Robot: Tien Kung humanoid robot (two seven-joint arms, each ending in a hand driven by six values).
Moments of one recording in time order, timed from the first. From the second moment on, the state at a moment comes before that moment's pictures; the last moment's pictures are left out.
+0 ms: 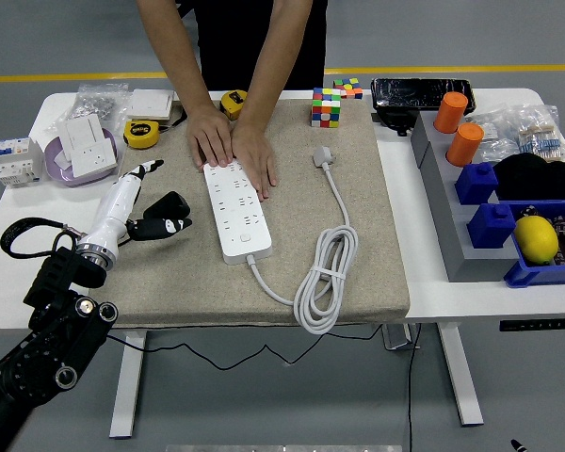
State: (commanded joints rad) left arm -0.29 0.06 -1.29 -1.04 1.98 0.25 0.02; right arm 0.09 -0.07 1.54 0.18 -1.59 0.00 -0.07
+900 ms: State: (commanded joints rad) left arm -0.38 0.01 -1.33 -0.82 2.06 0.35 -0.04; right arm 0.09 -0.07 1.54 0.18 -1.59 -0.01 -0.07
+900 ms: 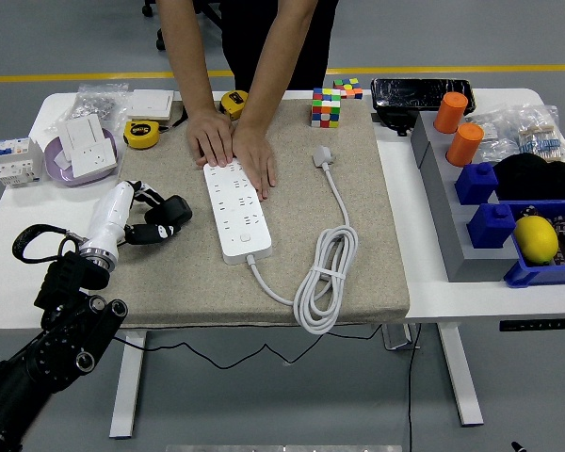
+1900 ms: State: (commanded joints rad) left arm -0.41 0.00 -1.34 -0.77 2.05 0.32 -0.03; right arm 0.10 -0.07 1.53 0.18 -1.59 -0.01 -0.07
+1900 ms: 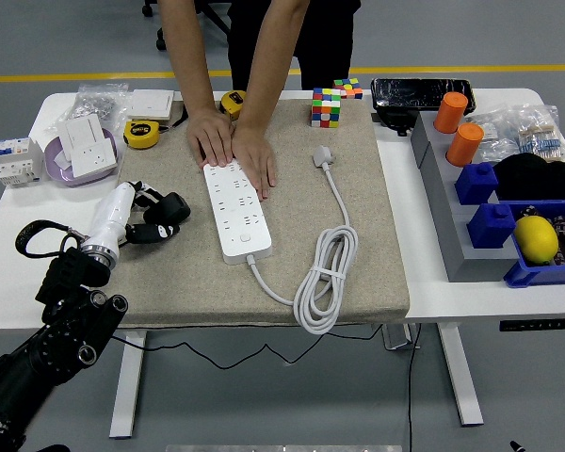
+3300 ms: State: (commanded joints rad) left arm -0.56 0.18 -0.99 -0.87 1.96 0.28 0.02; right arm 0.11 -0.08 1.52 0.18 -1.57 -0.01 -0.07
